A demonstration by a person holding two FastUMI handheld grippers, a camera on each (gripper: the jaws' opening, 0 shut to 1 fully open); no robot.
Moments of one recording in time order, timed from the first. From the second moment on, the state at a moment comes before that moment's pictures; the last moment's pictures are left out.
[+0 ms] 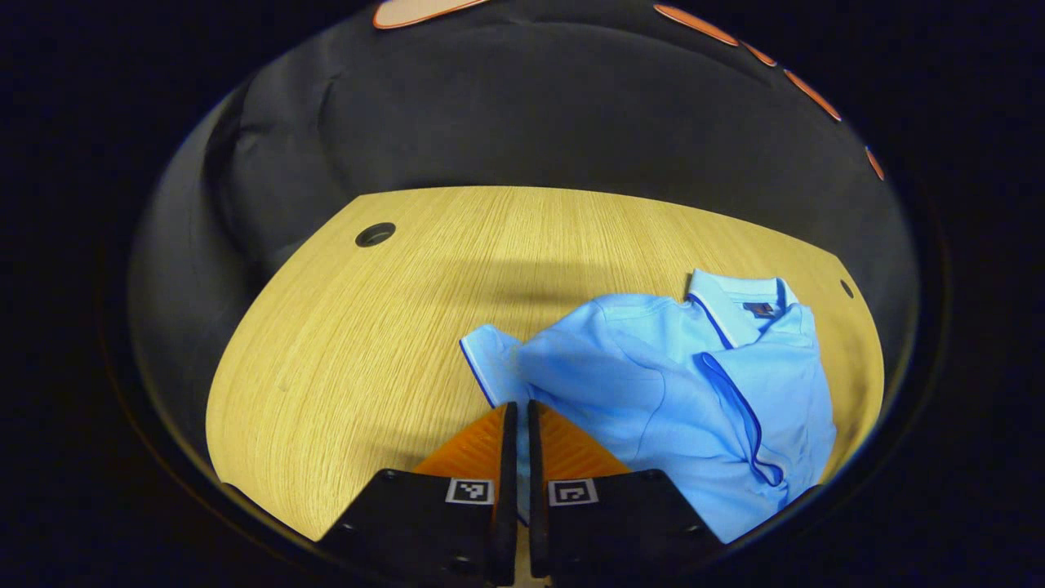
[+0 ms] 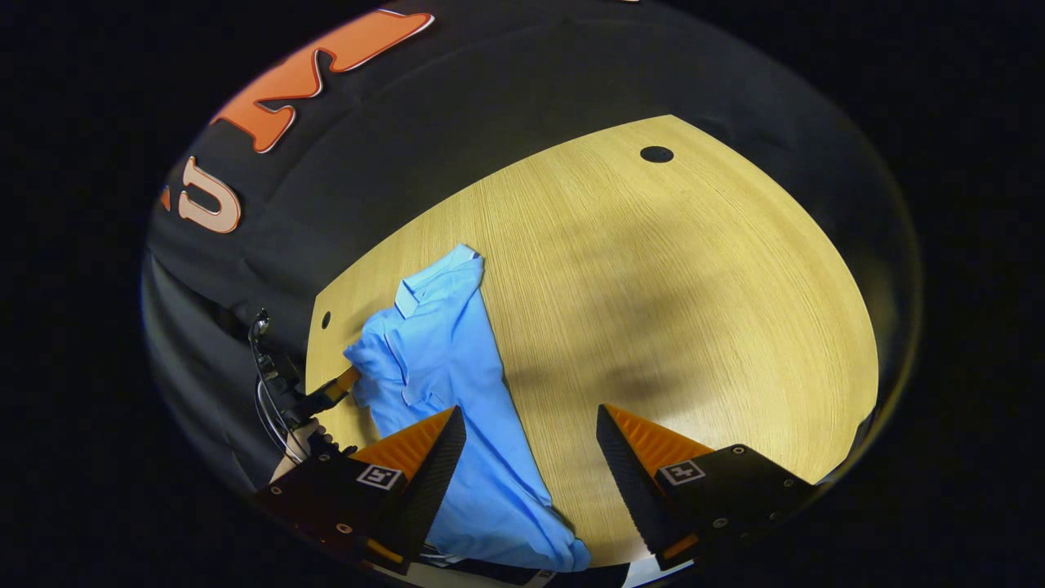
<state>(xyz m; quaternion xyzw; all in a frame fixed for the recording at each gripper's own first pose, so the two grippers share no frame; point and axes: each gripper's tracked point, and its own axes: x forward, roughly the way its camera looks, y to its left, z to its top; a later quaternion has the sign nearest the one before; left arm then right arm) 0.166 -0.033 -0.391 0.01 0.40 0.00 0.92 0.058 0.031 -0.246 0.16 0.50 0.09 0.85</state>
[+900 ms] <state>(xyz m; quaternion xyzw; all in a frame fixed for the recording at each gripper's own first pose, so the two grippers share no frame) 0.129 -0.196 -0.262 -0.02 0.38 -0.15 0.91 0.022 -0.007 -0.241 0.18 0.48 0.10 0.85</state>
